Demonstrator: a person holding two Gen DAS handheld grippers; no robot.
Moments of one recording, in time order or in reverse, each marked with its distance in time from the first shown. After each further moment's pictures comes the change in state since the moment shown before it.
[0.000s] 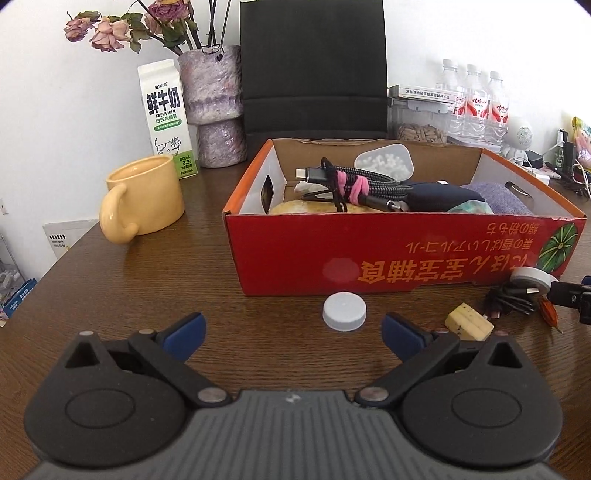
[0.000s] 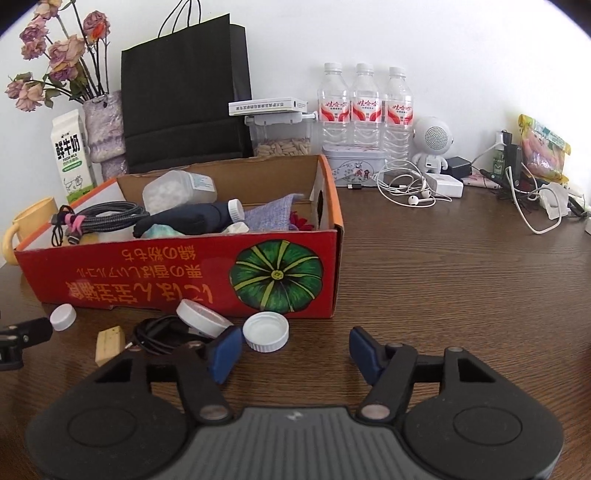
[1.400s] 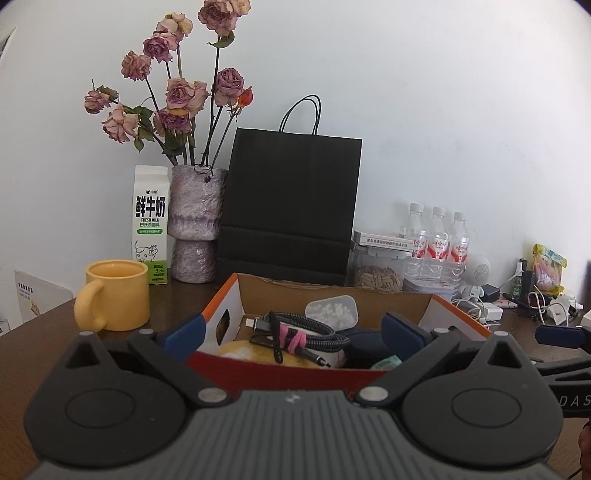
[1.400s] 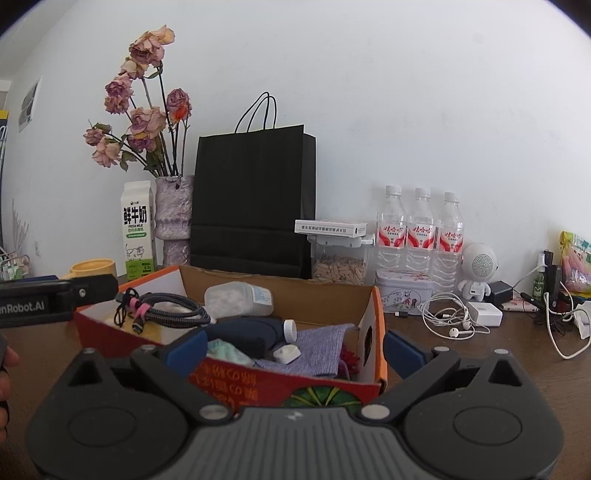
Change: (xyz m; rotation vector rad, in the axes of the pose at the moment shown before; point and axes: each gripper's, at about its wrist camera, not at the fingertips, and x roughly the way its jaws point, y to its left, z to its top) left arm -0.047 -0.014 0.015 -0.140 -0.420 -0.125; right arm -0.044 0.011 0.022 -0.158 -0.338 0.148
